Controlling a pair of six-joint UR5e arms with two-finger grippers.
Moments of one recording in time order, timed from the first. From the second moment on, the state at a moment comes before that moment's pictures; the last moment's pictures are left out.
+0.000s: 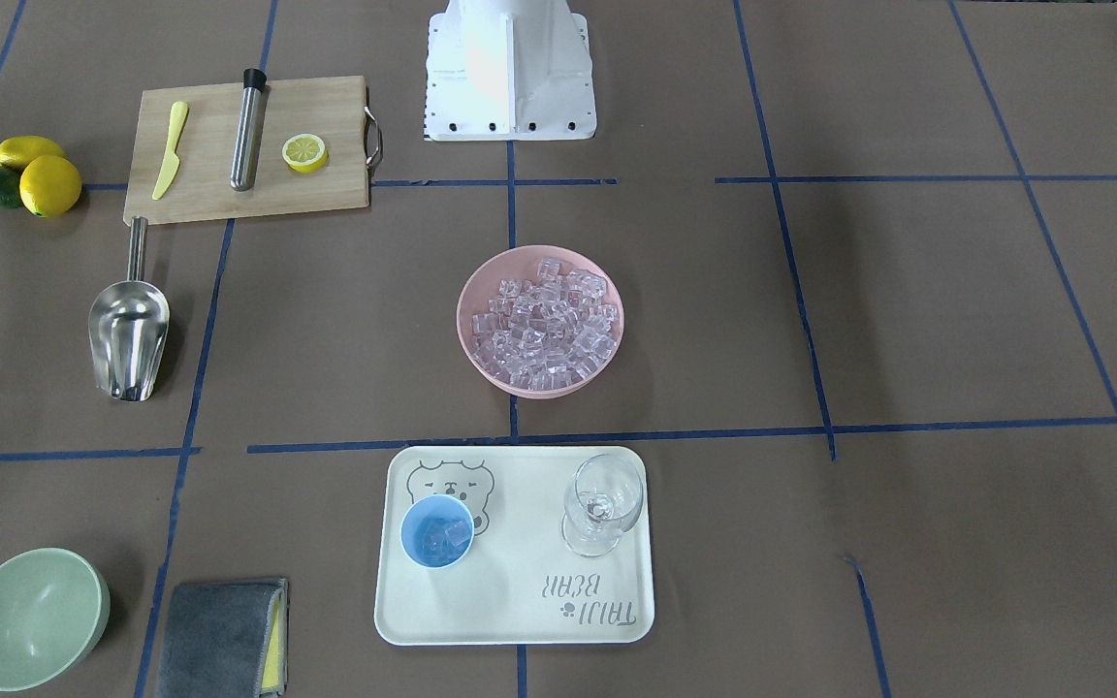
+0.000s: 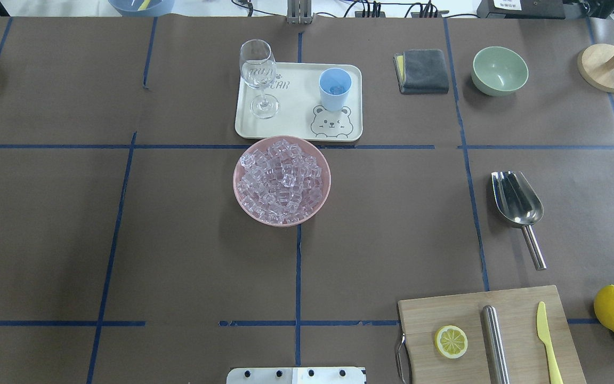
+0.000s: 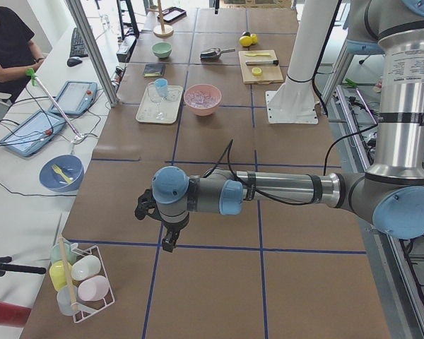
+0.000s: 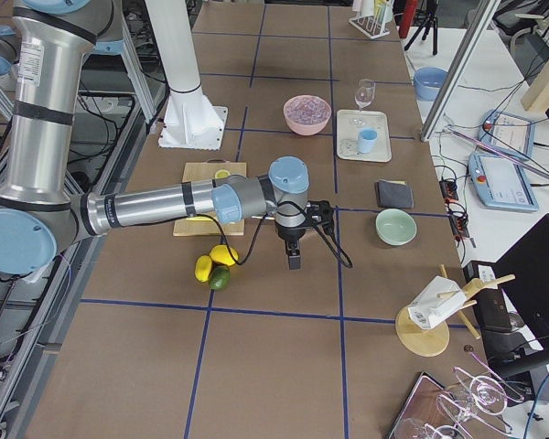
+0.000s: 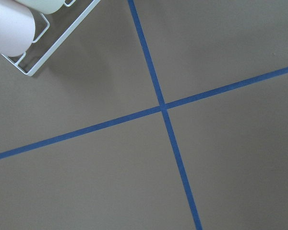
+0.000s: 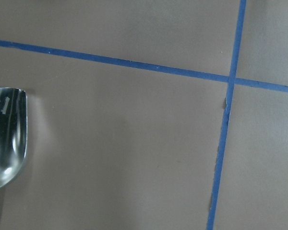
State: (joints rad) left arm -1.62 -1.56 -1.64 -1.58 -2.43 0.22; right arm 1.36 -1.76 1.92 -1.46 2.27 0.17
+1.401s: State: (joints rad) left arm -1.59 -1.53 -1.70 -1.65 -2.32 -0.03; right arm 1.38 -1.66 1.84 -1.50 2.27 0.14
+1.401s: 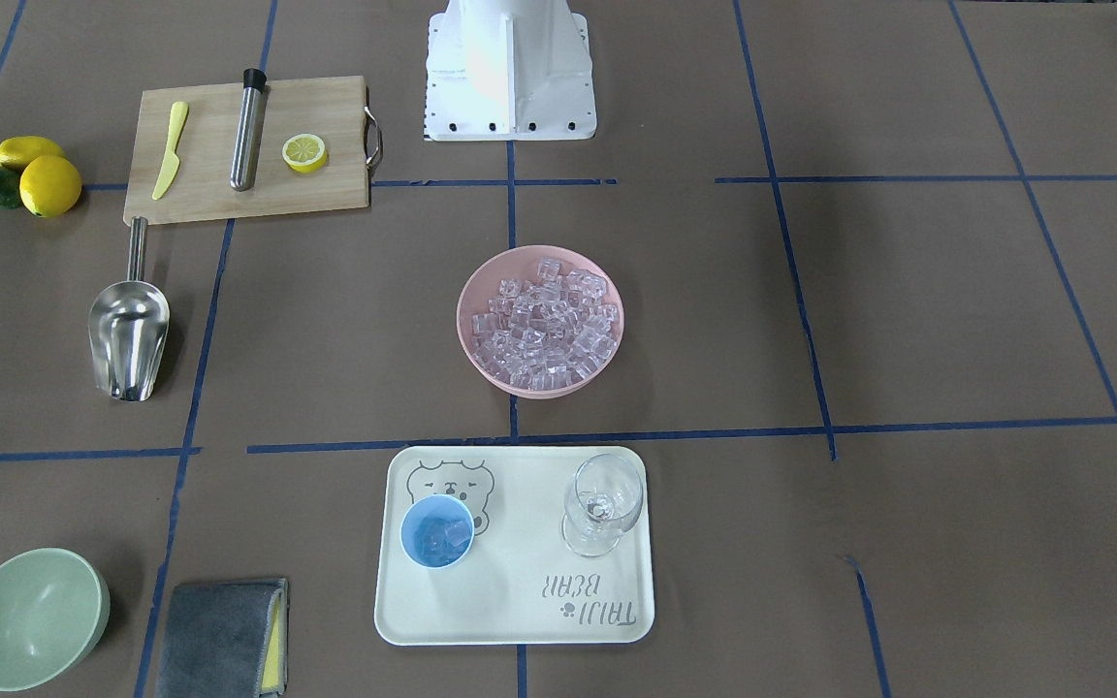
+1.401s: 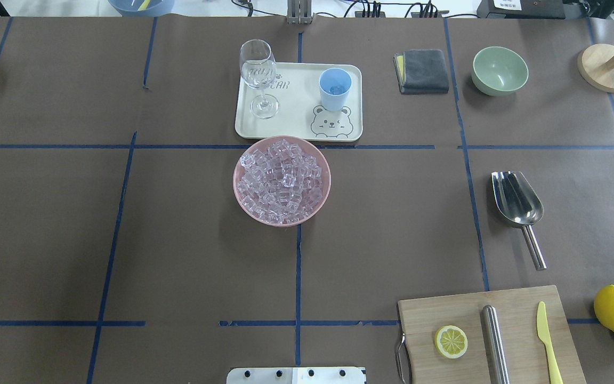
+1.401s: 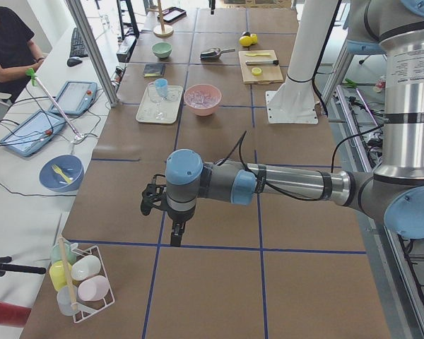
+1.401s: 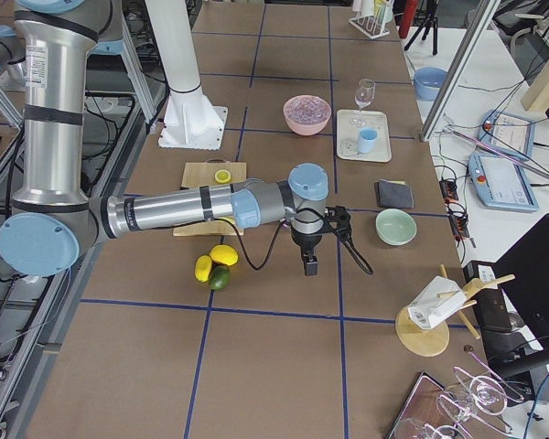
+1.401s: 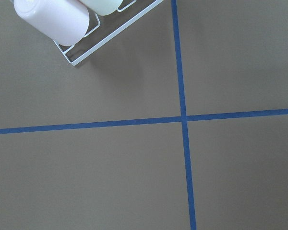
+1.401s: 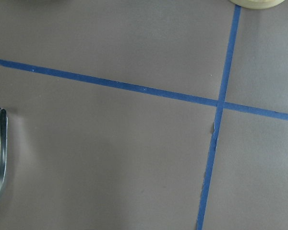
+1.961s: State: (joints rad) left arm -1.49 -1.54 -1.72 -1.62 -2.39 -0.17; right arm 1.42 -1.63 1.80 -1.58 2.28 0.03
